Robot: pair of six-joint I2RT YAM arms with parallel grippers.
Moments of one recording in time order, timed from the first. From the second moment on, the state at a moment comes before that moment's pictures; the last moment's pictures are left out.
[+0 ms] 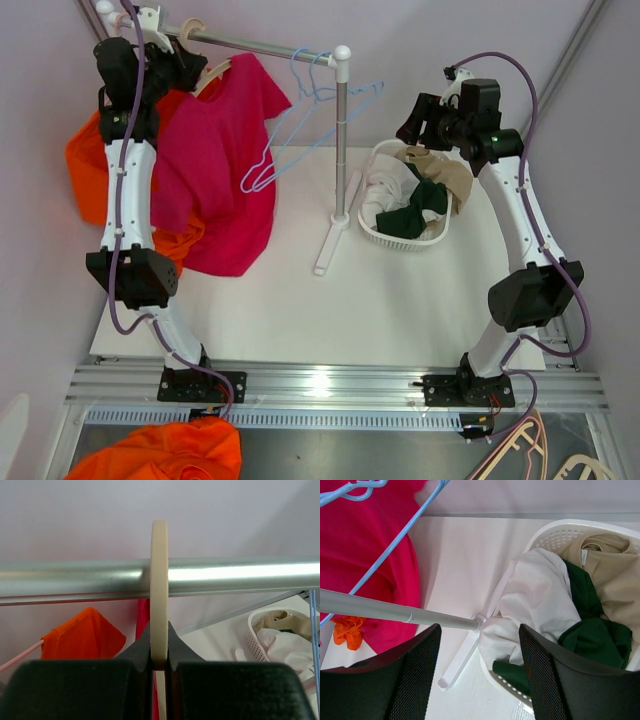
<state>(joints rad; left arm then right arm) 0.10 1.87 2.20 -0.29 0.53 -0.08 0.17 1.74 1.94 -0.65 -0.28 0.31</state>
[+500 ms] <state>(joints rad) 0.09 1.85 2.24 -0.30 0.50 -0.14 0.17 1.74 1.93 -0.65 -0.29 0.31</state>
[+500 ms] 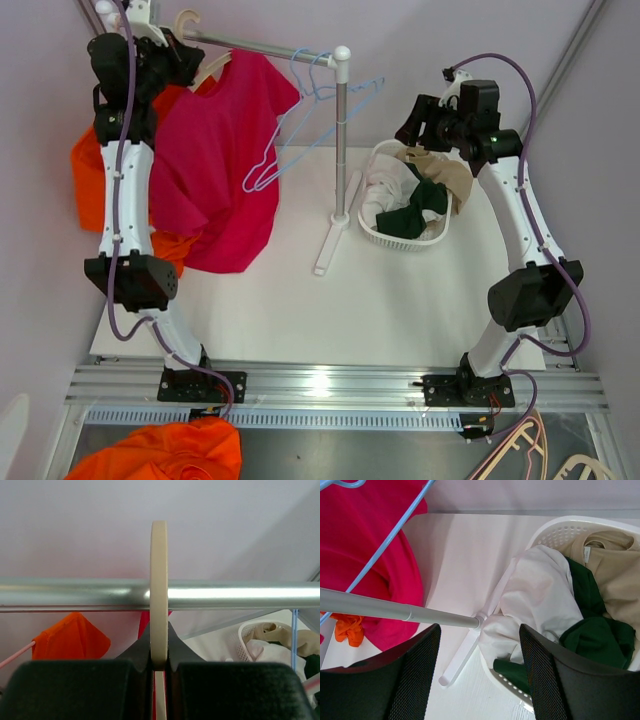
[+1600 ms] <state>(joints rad) -0.33 1.25 1.86 -0.49 -0.49 -0.20 0.55 1.23 1.52 -0.39 -0.34 0.32</state>
